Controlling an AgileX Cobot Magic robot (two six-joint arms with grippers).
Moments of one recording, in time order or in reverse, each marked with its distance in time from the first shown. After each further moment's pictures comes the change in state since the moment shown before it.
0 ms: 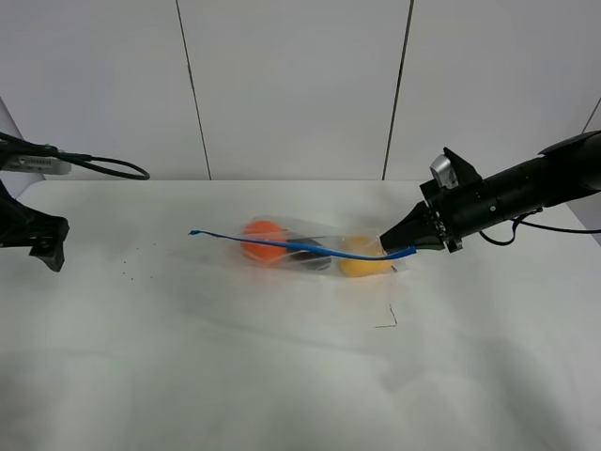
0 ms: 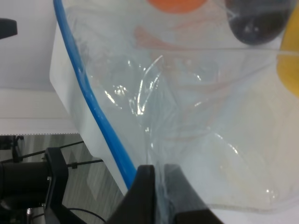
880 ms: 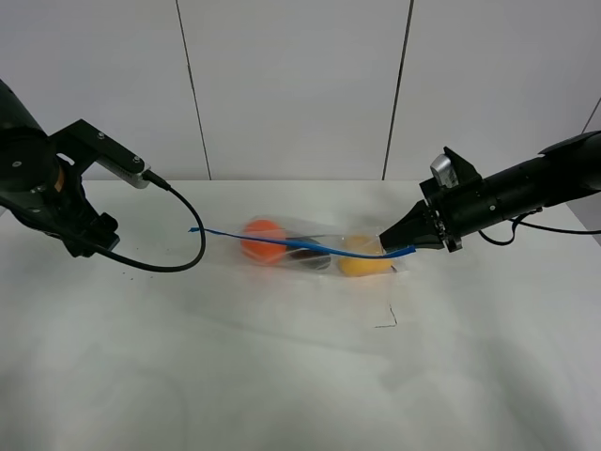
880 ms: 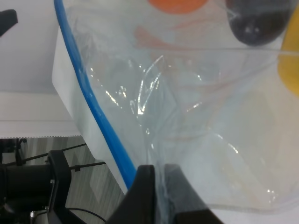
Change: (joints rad) left arm -0.367 0.006 0.053 0.464 -0.120 -0.139; right arm 0.000 0.000 0.000 0.010 0.000 0.008
